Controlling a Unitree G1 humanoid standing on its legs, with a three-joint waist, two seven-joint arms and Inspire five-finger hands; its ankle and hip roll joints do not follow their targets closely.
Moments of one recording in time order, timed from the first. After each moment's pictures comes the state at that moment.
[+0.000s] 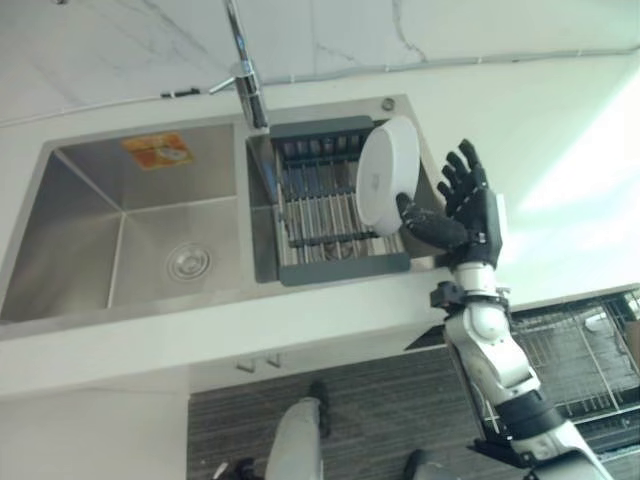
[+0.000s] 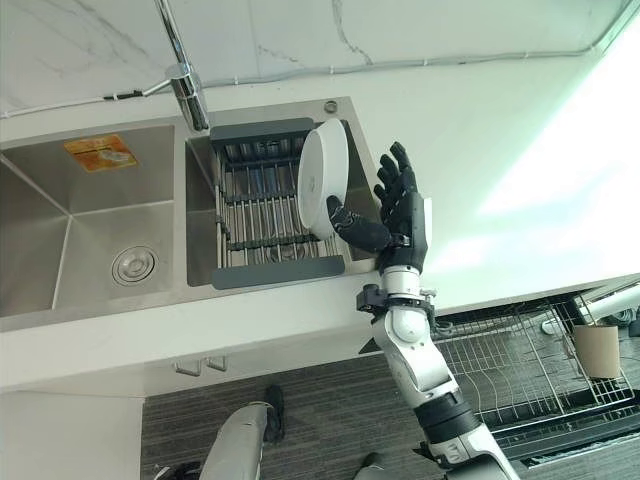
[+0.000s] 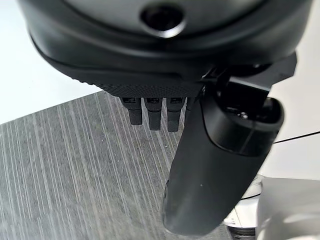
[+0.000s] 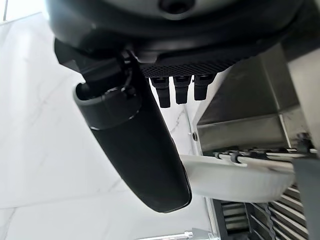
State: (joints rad) left arm 0.01 0.22 -0.17 1.18 -0.05 0.06 0.10; right arm -0.36 -0.36 0.30 0.02 0.46 -0.23 -0.46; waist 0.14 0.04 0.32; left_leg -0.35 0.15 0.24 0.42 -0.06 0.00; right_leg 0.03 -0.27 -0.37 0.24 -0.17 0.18
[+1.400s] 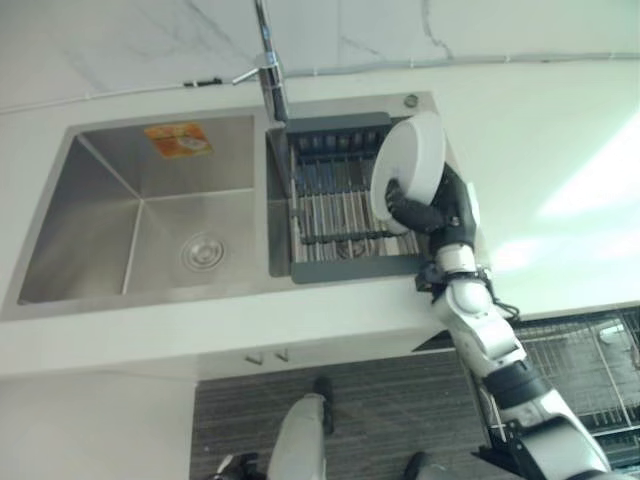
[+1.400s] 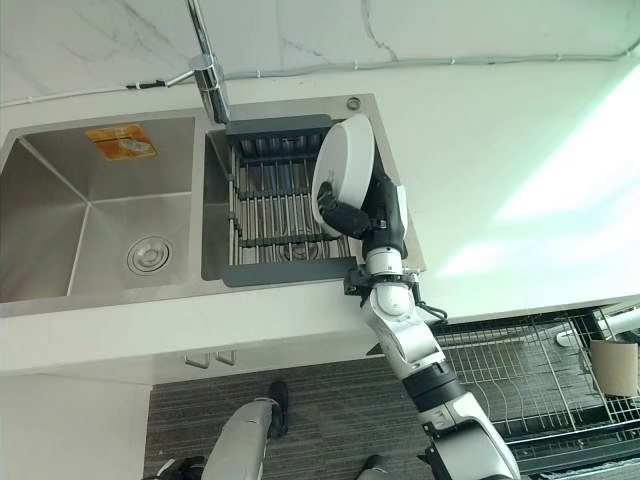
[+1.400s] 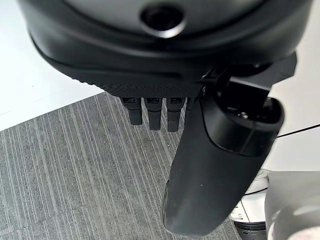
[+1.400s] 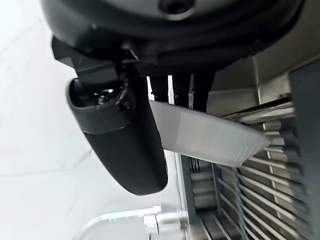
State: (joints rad) left arm 0.01 0.22 -0.19 1.16 -0.03 0.08 0.10; right arm -0.53 -0.32 0.30 0.17 0.42 -0.11 -0.49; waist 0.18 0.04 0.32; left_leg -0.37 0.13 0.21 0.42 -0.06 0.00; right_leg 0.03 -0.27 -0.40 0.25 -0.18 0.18
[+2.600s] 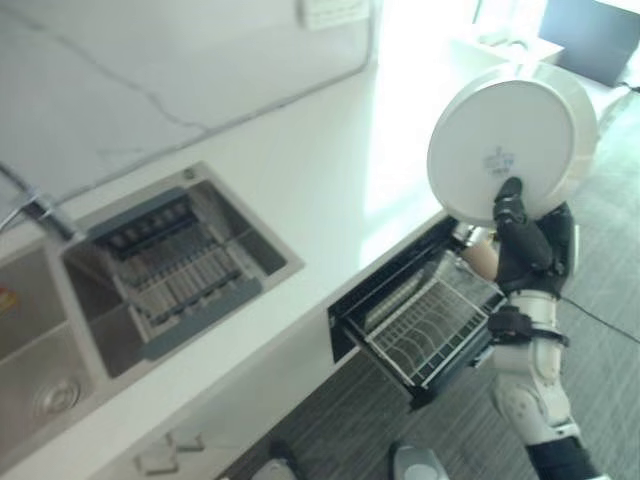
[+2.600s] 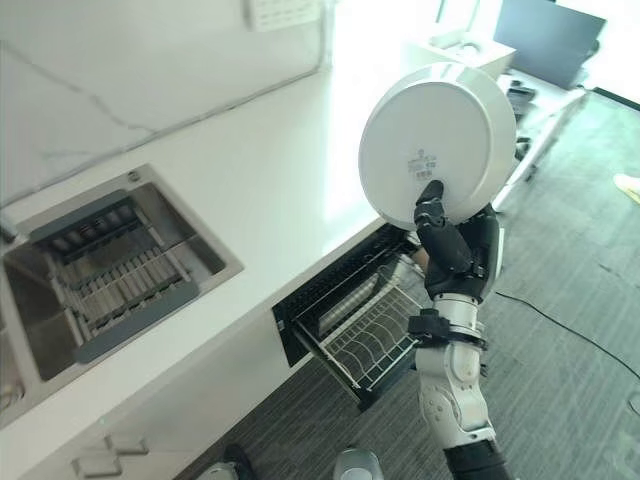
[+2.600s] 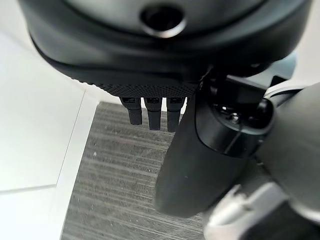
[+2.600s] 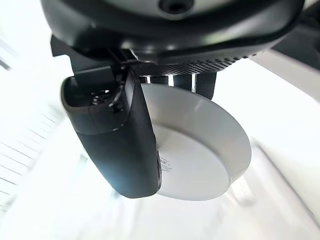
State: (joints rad) left arm 0.01 0.26 -0.43 1.20 0.17 0.20 0.04; right arm -0.08 -0.42 0.07 -0.16 0.75 -0.45 -0.32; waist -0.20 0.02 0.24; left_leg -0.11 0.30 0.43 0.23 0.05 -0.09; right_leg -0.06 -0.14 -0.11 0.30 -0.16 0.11
